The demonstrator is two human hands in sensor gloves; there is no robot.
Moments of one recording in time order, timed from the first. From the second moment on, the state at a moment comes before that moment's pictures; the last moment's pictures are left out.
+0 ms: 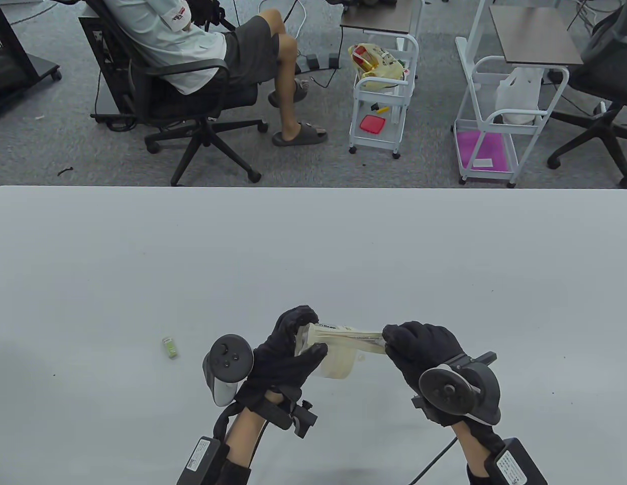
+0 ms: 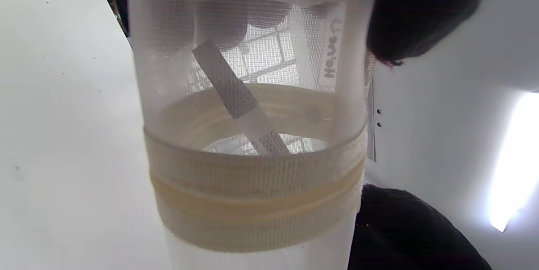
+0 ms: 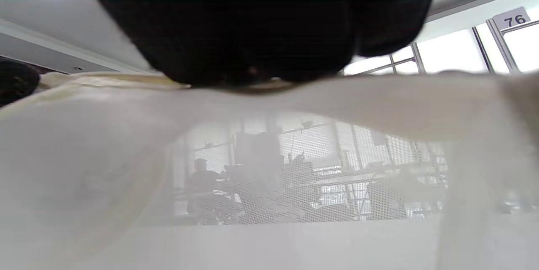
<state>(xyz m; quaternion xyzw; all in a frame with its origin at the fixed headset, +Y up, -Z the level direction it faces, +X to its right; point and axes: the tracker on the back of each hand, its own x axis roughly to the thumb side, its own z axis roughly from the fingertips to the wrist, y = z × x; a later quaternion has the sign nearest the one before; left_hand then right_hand) -0.129 -0.714 -0.283 0.03 -0.18 0.60 0.78 0.165 -0.647 -0.241 0.18 -0.26 0.94 0.14</state>
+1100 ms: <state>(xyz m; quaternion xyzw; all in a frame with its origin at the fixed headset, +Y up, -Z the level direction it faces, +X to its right) -0.155 -0.715 -0.287 0.05 -0.14 0.70 0.70 0.247 -0.692 -0.289 0.18 0.03 0.83 0.53</state>
